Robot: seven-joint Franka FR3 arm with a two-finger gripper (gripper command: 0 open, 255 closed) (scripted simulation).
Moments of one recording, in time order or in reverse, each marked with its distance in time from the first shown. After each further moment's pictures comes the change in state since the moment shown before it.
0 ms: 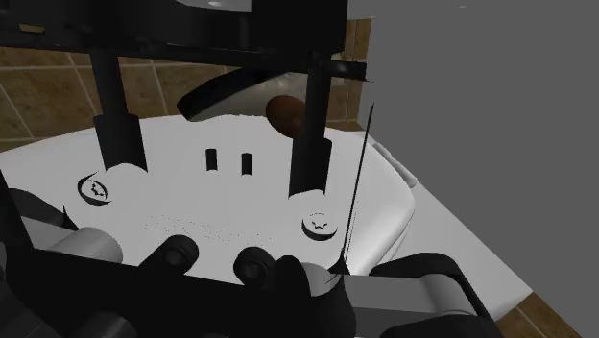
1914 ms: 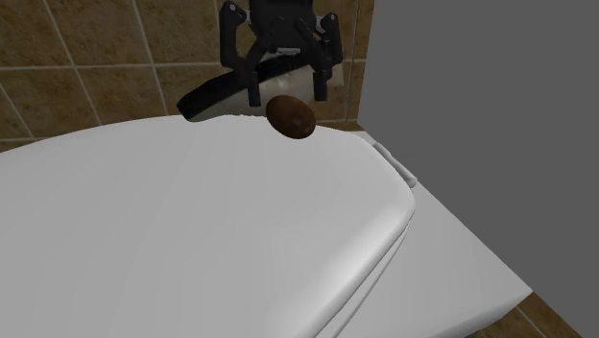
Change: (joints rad) arm 0.106 1.047 -0.017 1.213 -0.174 -0.265 -0.577
